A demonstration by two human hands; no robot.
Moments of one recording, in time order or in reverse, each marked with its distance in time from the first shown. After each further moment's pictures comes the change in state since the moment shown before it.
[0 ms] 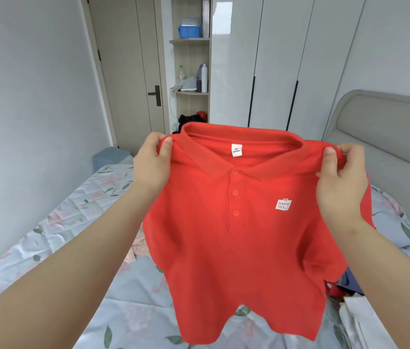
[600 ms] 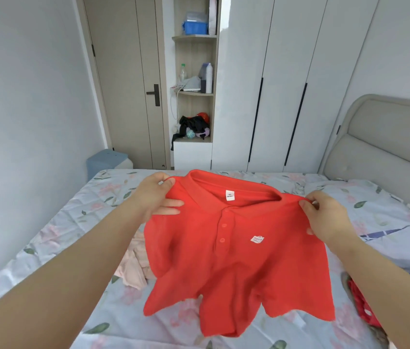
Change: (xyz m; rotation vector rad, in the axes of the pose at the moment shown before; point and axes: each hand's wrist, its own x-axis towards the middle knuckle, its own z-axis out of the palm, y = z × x) left_hand 0.109 -0.115 -0.049 -0.194 -0.439 -0.541; right_hand -0.021 0.018 0.142 -0.398 -0.517 0.293
